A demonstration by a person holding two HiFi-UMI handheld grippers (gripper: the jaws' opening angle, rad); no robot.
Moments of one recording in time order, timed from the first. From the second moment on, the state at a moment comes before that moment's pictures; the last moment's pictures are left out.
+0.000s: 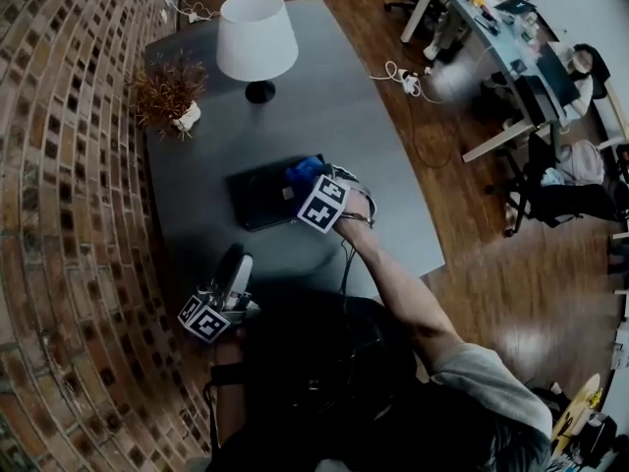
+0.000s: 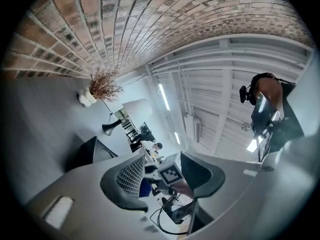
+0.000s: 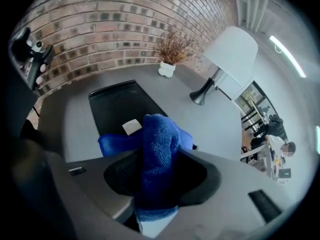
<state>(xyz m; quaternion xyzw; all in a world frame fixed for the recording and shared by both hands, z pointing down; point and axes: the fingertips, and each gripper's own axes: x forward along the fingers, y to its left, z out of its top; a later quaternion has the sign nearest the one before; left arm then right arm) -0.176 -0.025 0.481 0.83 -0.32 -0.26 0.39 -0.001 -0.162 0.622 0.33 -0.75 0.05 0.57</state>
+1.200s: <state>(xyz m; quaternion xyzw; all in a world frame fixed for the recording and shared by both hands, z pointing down) -0.160 -0.127 0.604 0.79 -0.50 0.09 0.35 0.086 -0.114 0.660 0.26 -0.81 0.50 0.17</state>
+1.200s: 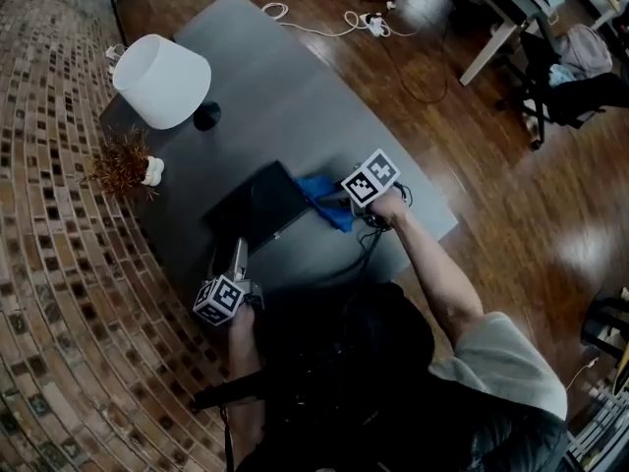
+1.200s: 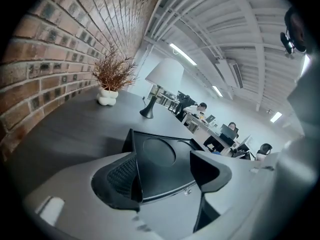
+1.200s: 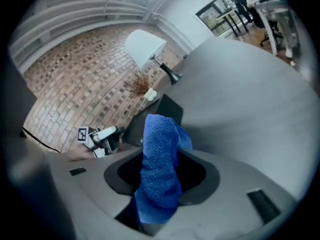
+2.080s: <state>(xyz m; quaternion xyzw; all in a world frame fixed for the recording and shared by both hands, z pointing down) -0.145 -0.071 0.604 0.70 -0.51 -0.04 0.49 0.112 -0.117 0.663 0.30 -0.80 0.49 0.18</state>
